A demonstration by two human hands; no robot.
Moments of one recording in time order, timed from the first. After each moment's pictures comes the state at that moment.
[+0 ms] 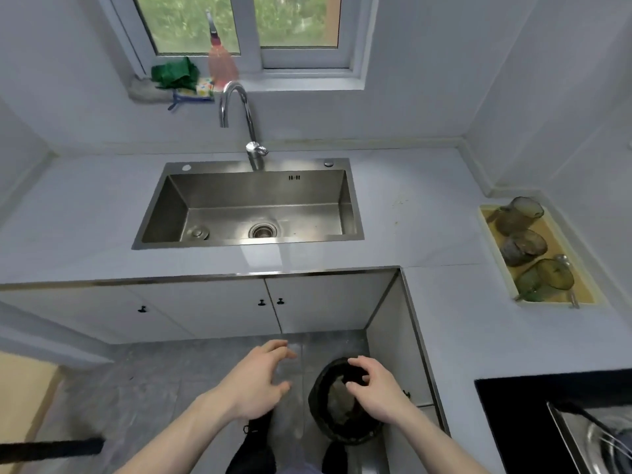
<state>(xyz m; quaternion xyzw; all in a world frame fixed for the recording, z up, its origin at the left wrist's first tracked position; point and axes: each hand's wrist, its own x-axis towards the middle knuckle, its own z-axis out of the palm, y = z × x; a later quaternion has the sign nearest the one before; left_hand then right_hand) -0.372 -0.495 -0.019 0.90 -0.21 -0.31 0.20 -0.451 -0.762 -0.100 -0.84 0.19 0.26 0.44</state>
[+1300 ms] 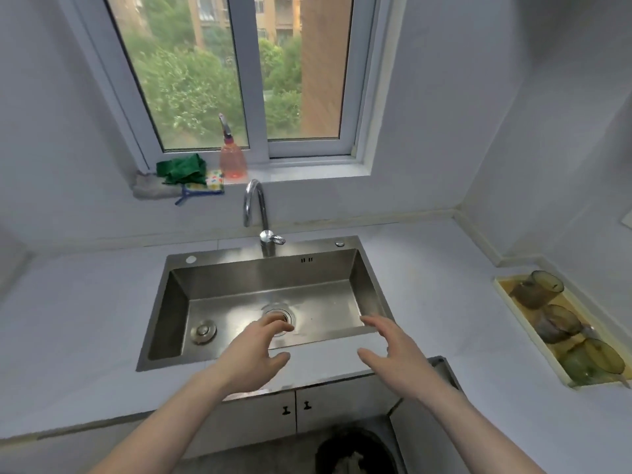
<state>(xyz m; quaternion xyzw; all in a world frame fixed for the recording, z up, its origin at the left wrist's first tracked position) -0.094 -0.425 0.059 0.91 -0.30 -0.16 0.25 -0.218 -0.699 0.064 -0.90 0.15 0.05 0.40</state>
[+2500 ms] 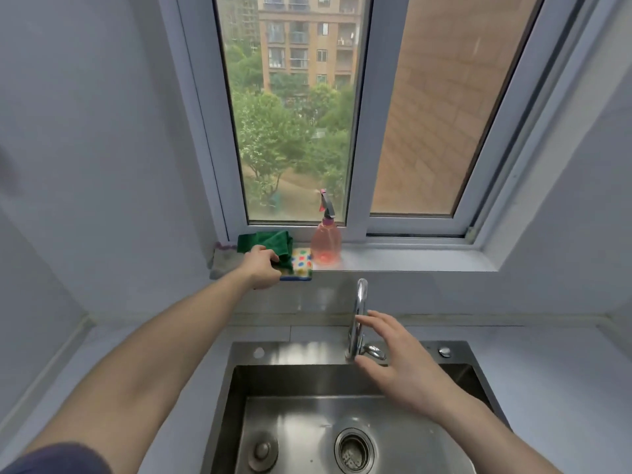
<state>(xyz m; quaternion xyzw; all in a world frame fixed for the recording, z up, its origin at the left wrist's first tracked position) 0.403 -0.324 0.130 0.97 -0.09 -0.11 0.21 0.143 -0.568 0.149 -0.95 -0.01 0.02 0.32</state>
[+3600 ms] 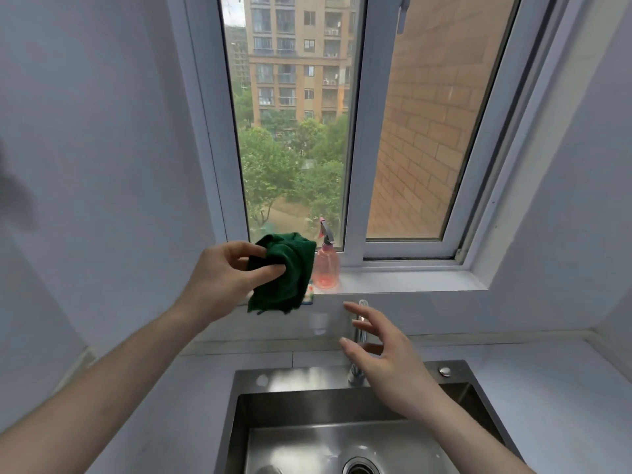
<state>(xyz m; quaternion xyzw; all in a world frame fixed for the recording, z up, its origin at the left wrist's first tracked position) 0.257 -0.270 0.270 0.77 -0.13 0.02 0.62 0.136 -0.521 0.190 -0.85 -0.03 -0.09 0.51</state>
